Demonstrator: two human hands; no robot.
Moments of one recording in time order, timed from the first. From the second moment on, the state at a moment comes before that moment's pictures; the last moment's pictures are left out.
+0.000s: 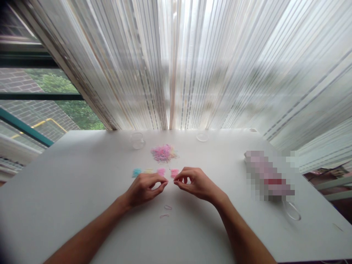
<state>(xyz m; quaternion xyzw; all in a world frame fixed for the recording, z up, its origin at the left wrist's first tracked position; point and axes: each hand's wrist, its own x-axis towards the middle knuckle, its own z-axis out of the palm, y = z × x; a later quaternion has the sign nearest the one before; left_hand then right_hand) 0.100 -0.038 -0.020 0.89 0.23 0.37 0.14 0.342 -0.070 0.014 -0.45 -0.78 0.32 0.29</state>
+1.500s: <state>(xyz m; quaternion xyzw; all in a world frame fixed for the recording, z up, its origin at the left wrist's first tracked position) 0.098 -0.037 -0.022 0.90 0.24 0.32 0.17 0.390 -0.056 0.008 -0.61 -0.75 0.21 0.15</state>
